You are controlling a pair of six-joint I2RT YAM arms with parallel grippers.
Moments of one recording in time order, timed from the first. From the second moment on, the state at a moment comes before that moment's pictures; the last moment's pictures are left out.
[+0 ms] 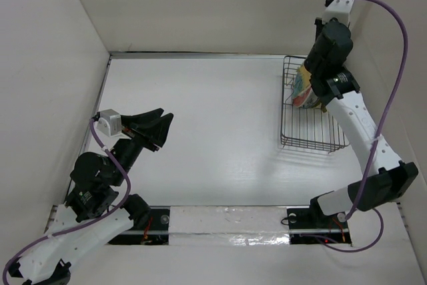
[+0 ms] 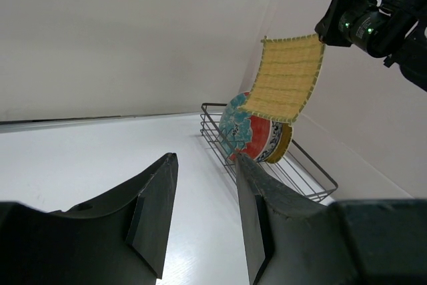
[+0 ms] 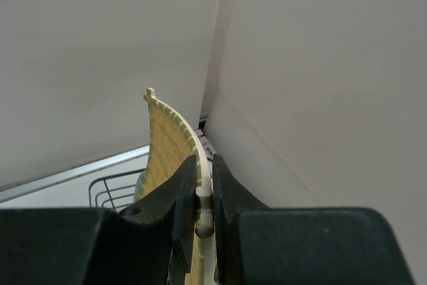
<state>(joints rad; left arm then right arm) -0.77 0.39 0.77 -0.06 -0.20 -0.29 0.33 1.42 1.63 -0.05 0.87 -0.29</state>
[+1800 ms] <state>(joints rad) -0.77 0.44 0.77 -0.06 -0.18 -0.29 0.38 1.58 1.03 0.89 0.76 -0.66</state>
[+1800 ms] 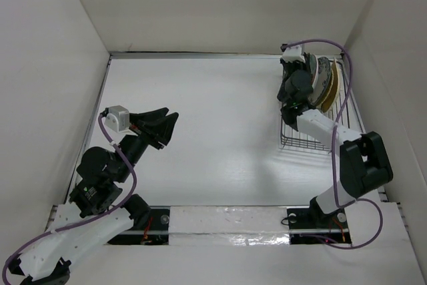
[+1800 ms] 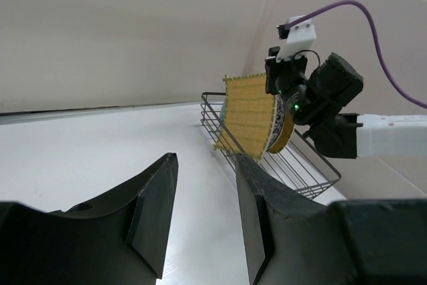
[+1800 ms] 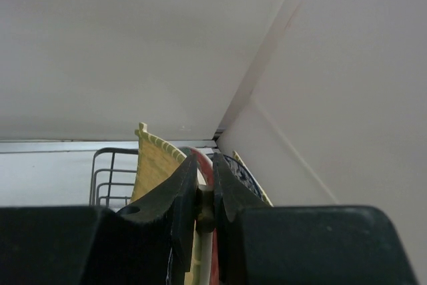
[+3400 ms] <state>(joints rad) -0.77 0.44 0.77 -0.06 -0.16 -0.30 0.14 1.30 1.22 -0.59 0.39 0.25</state>
